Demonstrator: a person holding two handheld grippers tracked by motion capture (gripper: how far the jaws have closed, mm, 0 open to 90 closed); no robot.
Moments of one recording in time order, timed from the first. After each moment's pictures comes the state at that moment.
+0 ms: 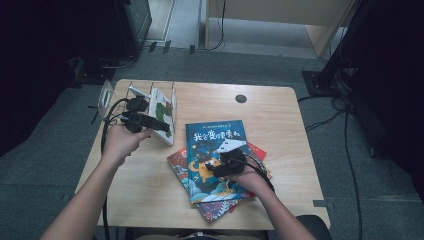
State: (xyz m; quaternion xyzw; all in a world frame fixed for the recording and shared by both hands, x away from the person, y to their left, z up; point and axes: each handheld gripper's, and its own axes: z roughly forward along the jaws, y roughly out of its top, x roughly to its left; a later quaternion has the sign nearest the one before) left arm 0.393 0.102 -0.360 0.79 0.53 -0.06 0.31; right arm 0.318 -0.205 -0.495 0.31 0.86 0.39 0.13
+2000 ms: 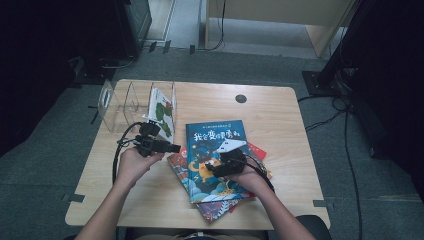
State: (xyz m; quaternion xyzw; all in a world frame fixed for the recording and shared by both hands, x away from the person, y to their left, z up) left arm 0.359 0.080 -0.427 0.81 0.48 -0.06 0.34; right arm 0.318 -0.205 -0.495 0.31 0.86 0.39 0.13
